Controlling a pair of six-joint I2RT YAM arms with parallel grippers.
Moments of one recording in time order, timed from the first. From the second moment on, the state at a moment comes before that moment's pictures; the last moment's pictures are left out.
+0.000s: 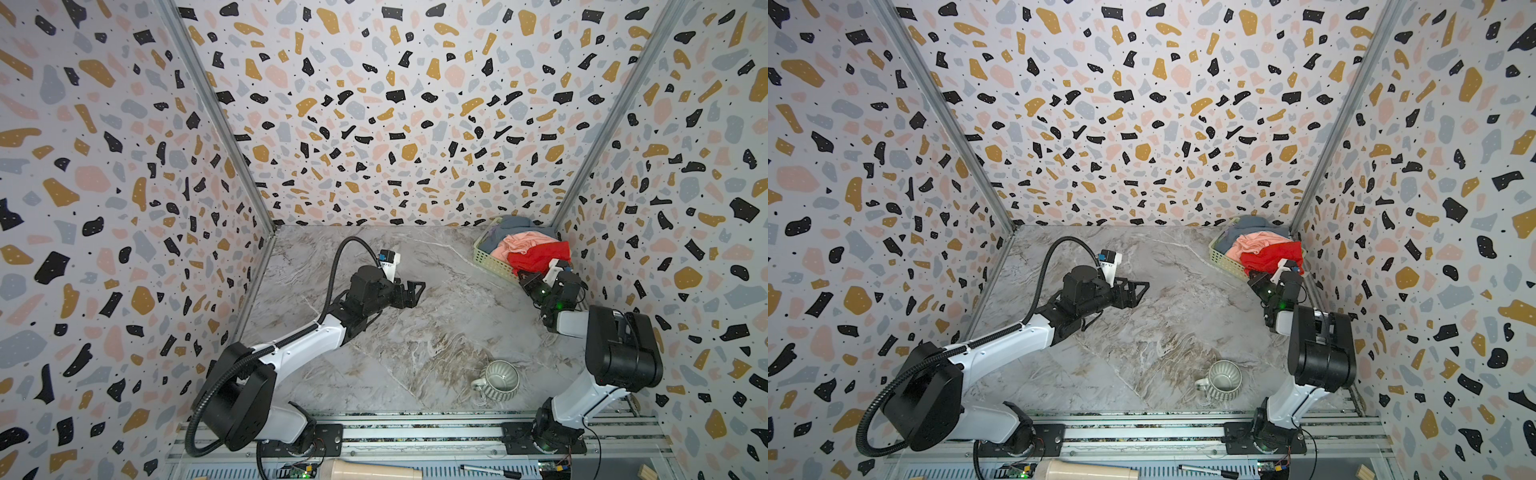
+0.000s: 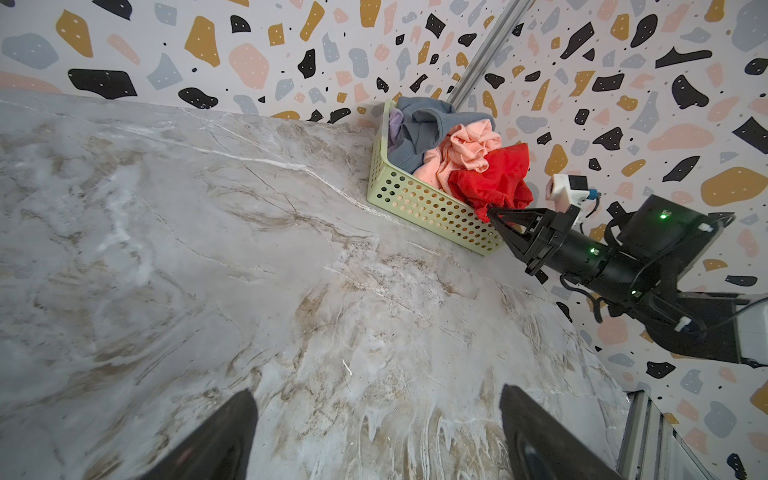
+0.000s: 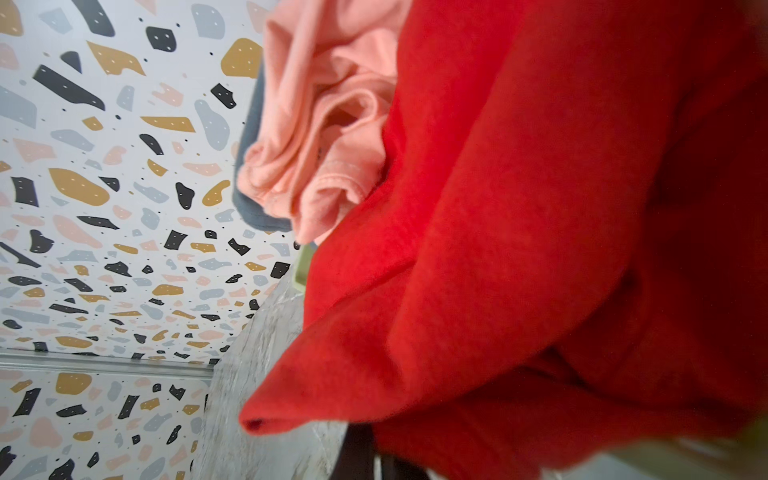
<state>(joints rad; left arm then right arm) -0.60 1.41 0.83 0.21 0.22 -0.42 -0.20 1.65 0.67 0.65 -0.47 0.80</state>
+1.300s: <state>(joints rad) -0.60 1.22 0.88 0.23 0.12 -0.35 0.21 1.69 2.14 -0.11 -0.93 0.44</state>
